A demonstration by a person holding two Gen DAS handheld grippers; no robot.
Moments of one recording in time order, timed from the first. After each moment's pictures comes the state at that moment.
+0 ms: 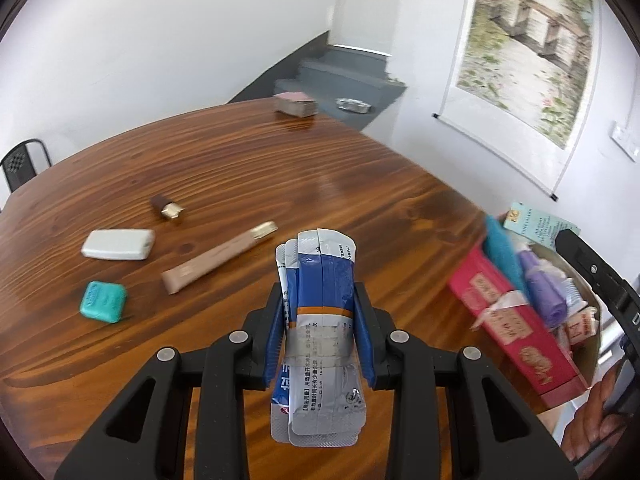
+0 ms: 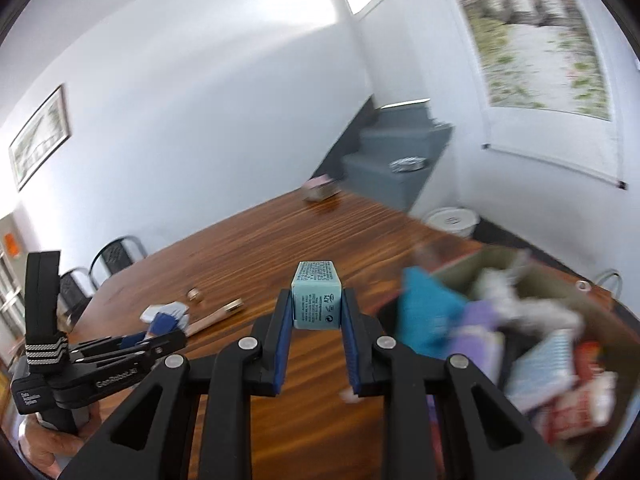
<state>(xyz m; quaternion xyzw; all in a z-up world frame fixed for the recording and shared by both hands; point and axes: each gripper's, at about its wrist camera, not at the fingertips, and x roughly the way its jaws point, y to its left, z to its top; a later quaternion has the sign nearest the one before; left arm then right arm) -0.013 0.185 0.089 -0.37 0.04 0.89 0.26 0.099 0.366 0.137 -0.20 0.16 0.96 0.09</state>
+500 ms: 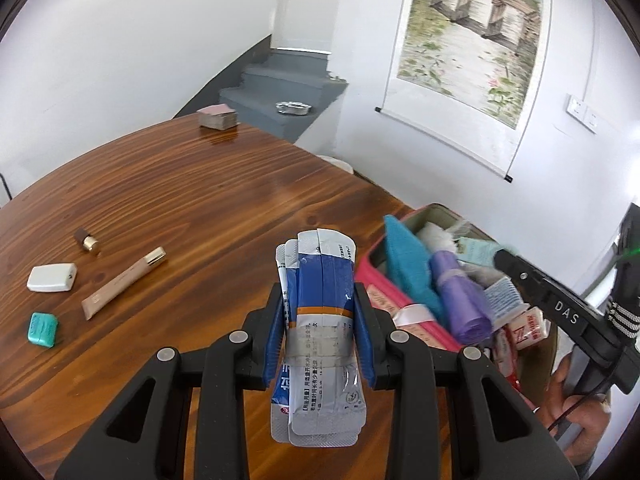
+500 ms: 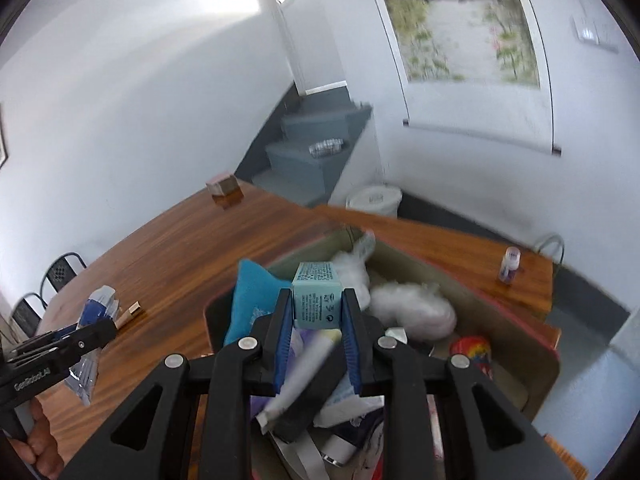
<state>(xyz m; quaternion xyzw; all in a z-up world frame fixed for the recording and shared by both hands) 0.021 0.266 0.106 -0.35 0.06 0.87 0.34 0.116 0.453 0.121 -0.25 0.21 0.93 0.17</state>
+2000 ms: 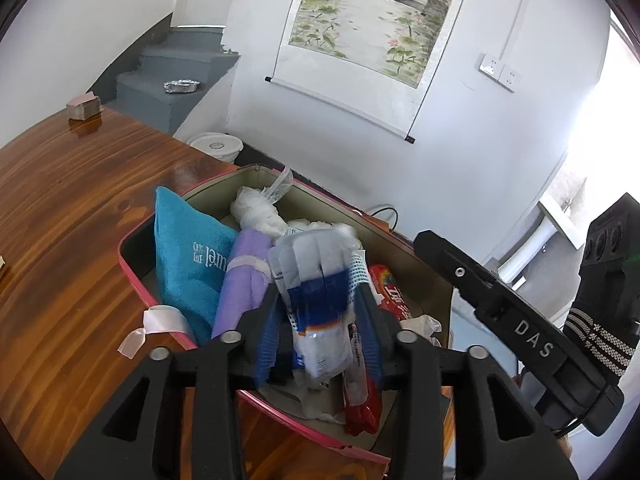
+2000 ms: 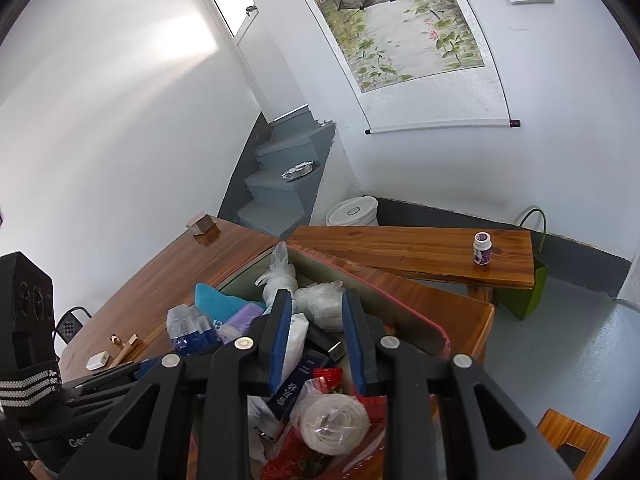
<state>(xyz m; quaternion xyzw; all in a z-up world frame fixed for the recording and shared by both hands) 0.085 0.380 0.088 -0.38 0.07 0.78 0.49 0.190 0.495 0.119 -0.19 0.26 0.92 0.21</state>
